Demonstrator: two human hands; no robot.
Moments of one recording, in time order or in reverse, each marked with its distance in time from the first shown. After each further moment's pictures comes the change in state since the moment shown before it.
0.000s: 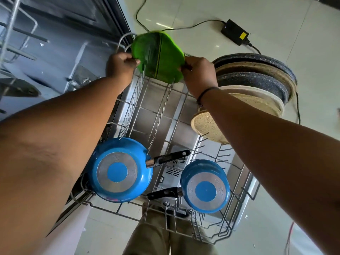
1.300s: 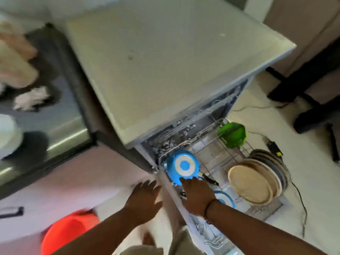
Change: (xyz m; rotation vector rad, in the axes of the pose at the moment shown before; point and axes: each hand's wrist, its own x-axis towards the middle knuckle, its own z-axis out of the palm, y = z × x) left_hand -0.577 -0.029 -0.210 0.825 -0.021 0.082; right_hand -0.387 -0.200 -0.071 -0.852 -0.753 -0.817
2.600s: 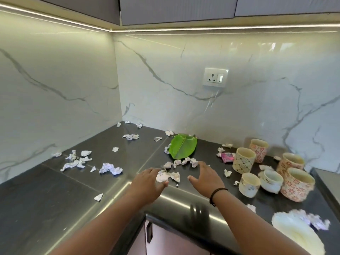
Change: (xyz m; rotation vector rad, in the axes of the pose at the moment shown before) left_hand -0.465 -0.412 -0.123 -0.373 0.718 -1.089; right_hand 0.117 -0.662 -0.222 0.077 0.416 -0.595
